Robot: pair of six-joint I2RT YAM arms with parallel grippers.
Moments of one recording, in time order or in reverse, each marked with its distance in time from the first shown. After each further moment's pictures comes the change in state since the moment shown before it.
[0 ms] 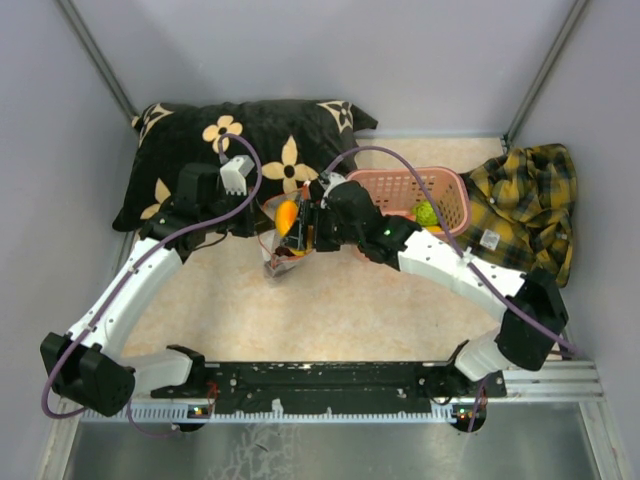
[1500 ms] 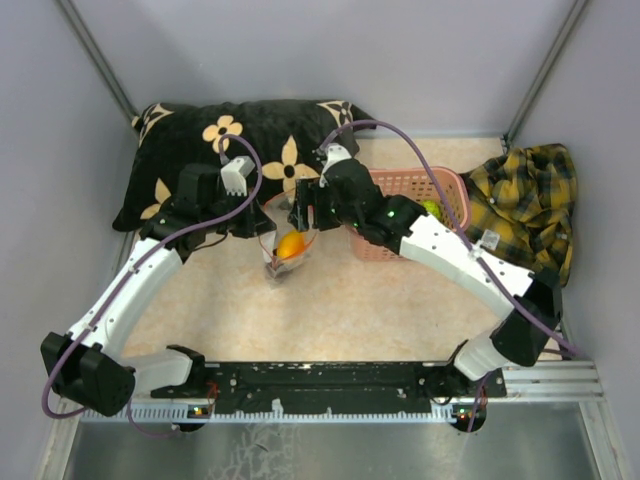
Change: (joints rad) left arm 0.003 0.000 -0.006 0.000 0.016 0.000; right arm 0.000 0.052 0.236 -0.196 0.193 -0.221
